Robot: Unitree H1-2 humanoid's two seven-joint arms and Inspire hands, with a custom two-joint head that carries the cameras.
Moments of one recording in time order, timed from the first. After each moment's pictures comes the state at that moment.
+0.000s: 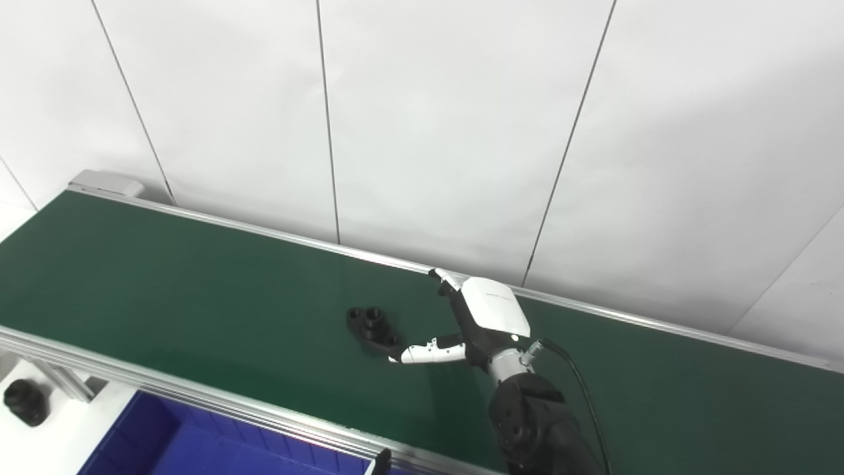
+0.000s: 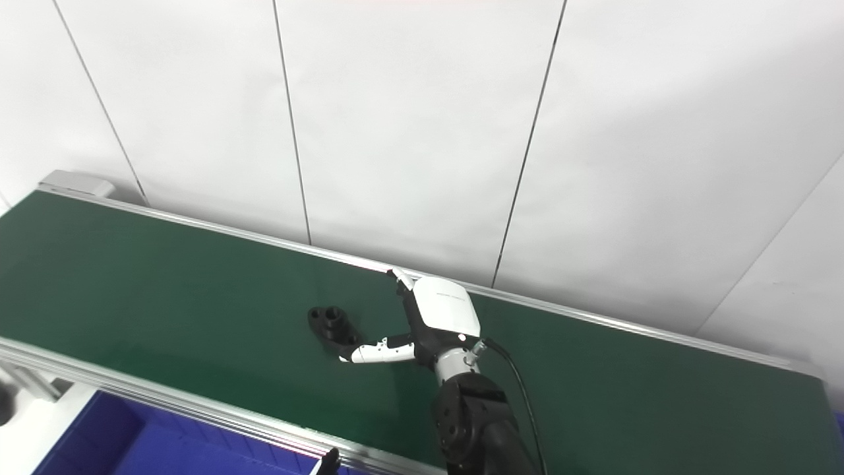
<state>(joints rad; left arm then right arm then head) 0.67 -0.05 -0.35 -0.14 0.24 -0.33 0.10 -0.45 0.08 0.52 0.30 -1.00 0.29 0.15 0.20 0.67</state>
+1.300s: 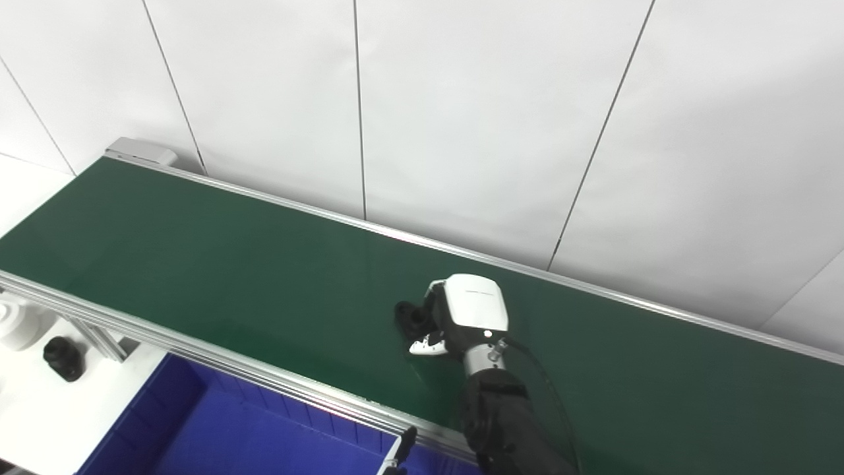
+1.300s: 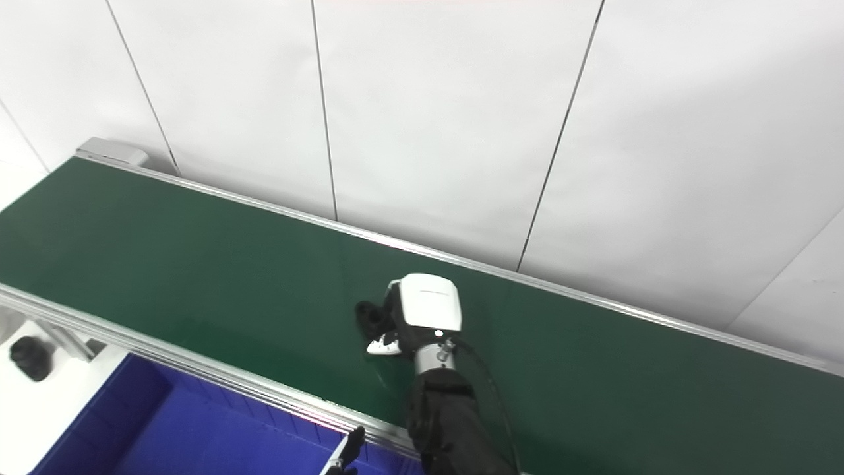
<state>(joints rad) 0.69 -0.03 -0.37 -0.15 0.31 -0.34 0.14 -0.56 0.18 0.69 0.72 -1.02 0.30 -0.23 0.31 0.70</state>
